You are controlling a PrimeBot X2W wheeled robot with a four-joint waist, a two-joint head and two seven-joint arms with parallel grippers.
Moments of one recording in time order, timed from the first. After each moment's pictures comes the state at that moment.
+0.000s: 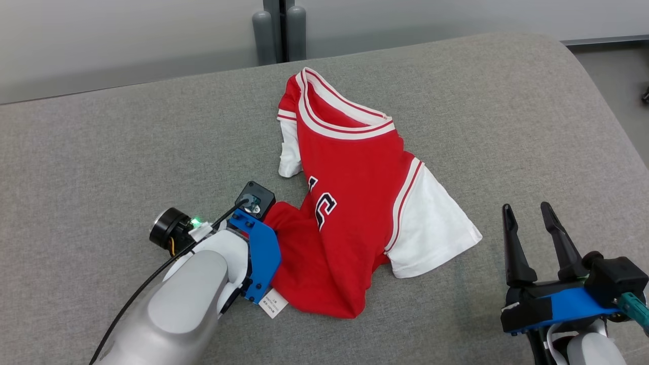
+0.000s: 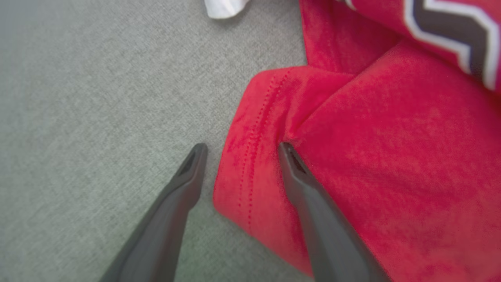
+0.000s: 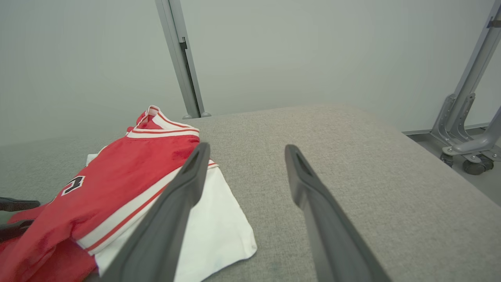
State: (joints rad) left arm -0.65 0.20 -0.76 0.78 -0.33 -0.12 0.37; right arm -0.12 -0.05 -0.04 0.15 0.17 0.13 -0.22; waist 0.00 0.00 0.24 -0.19
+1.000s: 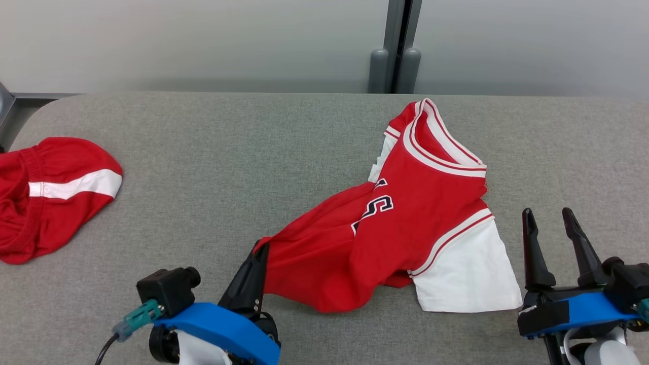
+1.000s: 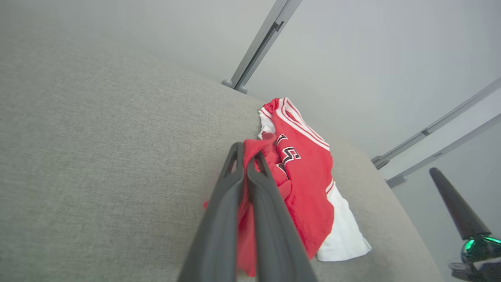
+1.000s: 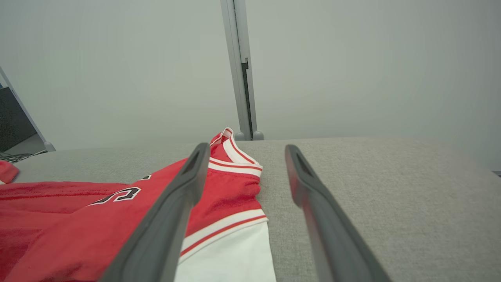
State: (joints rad) left arm -0.07 0.22 -0.46 -0.04 -0.76 0.13 0.05; right arm -0.09 -0.05 -0.10 0.12 0.16 0.13 -0.20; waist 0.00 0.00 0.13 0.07
